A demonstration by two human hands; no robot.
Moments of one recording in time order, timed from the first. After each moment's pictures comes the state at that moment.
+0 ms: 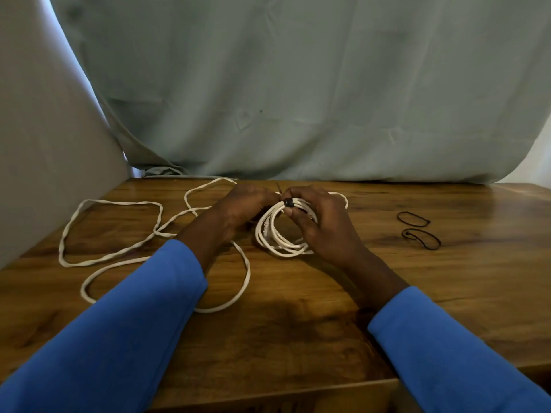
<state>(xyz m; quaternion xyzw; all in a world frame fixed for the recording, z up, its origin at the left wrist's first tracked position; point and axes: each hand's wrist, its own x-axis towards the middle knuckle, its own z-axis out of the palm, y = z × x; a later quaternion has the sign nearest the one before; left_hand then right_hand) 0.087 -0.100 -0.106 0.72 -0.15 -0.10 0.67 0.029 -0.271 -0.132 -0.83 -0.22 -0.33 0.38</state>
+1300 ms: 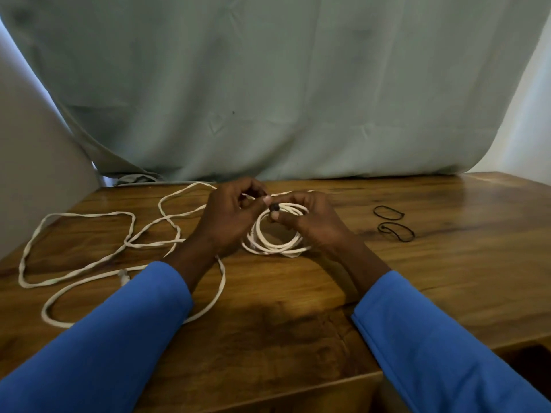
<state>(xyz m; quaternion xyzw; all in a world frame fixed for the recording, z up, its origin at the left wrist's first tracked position) 0.083 -0.115 -0.124 0.76 -0.33 0.20 0.53 0.039 -0.295 -0.134 -0.74 -0.11 -0.18 0.64</state>
